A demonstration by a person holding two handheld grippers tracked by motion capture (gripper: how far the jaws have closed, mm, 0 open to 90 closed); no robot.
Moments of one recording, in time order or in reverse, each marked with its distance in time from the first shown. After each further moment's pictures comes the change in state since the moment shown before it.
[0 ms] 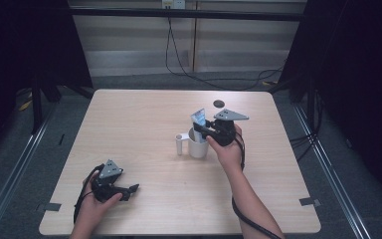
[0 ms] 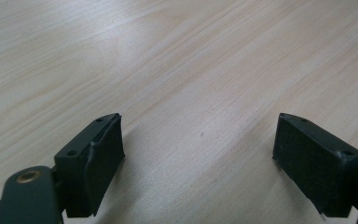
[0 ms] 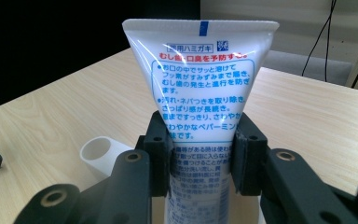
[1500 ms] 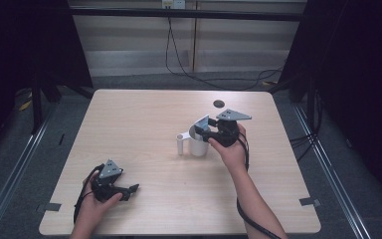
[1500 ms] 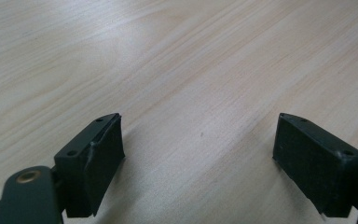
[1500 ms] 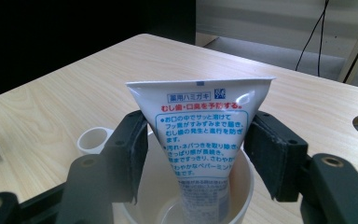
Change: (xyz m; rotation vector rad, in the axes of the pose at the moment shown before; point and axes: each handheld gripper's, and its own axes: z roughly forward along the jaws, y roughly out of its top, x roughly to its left) left arm 0.000 0.000 0.000 0.000 0.001 0.000; right arm -0.004 0.002 -0.009 0.025 -0.019 -0.013
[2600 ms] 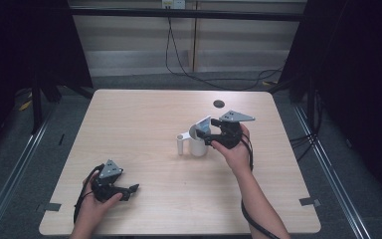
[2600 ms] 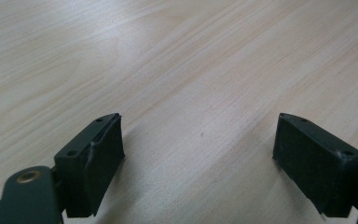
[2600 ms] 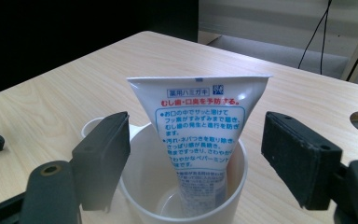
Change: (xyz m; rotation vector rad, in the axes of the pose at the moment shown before) left arm 0.000 0.000 0.000 -0.001 -0.001 0.000; right arm -0.003 -0.003 -0.008 0.012 0.014 -0.003
